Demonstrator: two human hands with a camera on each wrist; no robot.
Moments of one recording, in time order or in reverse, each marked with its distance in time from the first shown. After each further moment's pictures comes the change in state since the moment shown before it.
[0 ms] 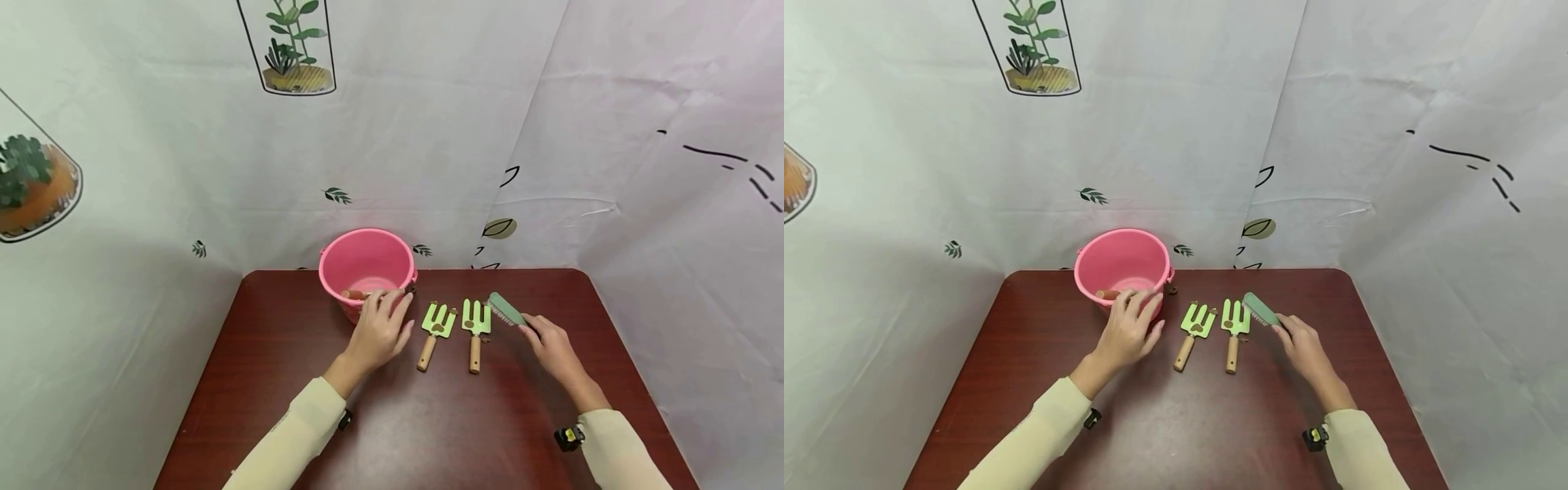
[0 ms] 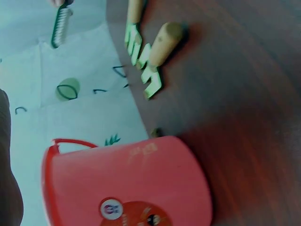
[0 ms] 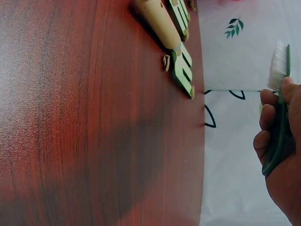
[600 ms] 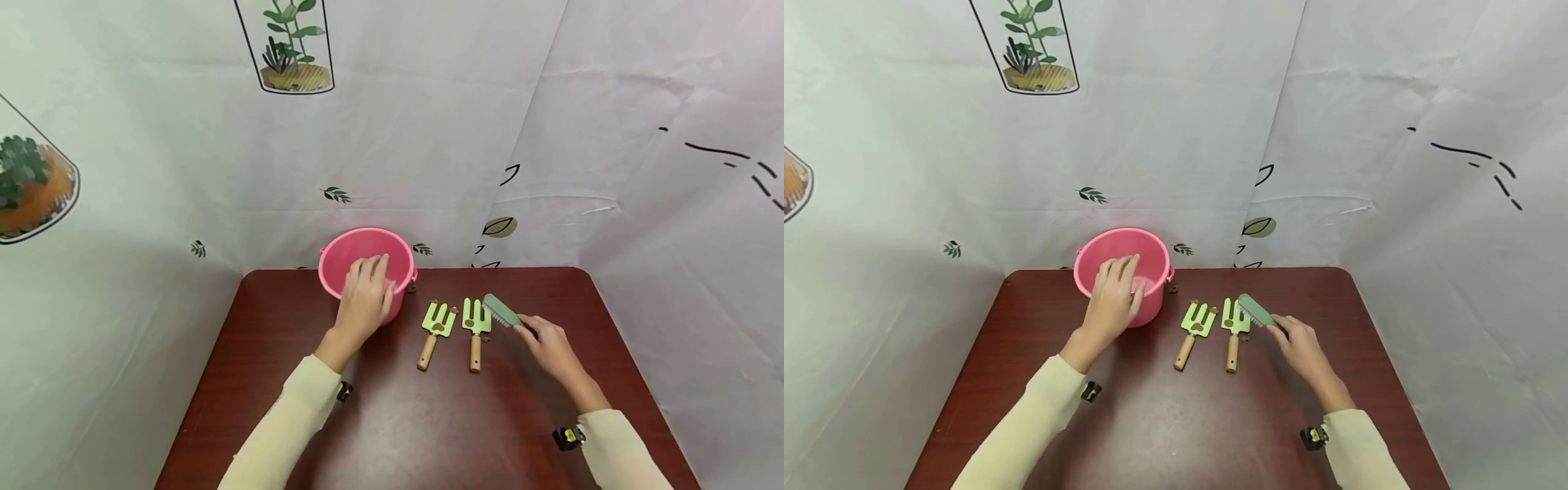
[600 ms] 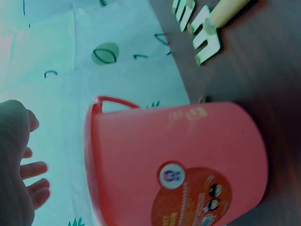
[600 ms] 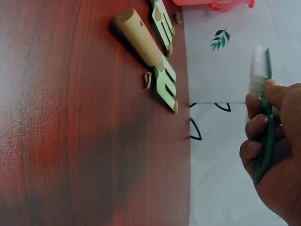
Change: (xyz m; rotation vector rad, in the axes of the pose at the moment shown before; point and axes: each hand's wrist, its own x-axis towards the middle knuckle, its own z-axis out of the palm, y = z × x) left_hand 0.041 -0.033 -0.017 -0.003 -0.162 -0.330; right_hand 0.004 -0.012 -0.006 0.055 -0.116 0.108
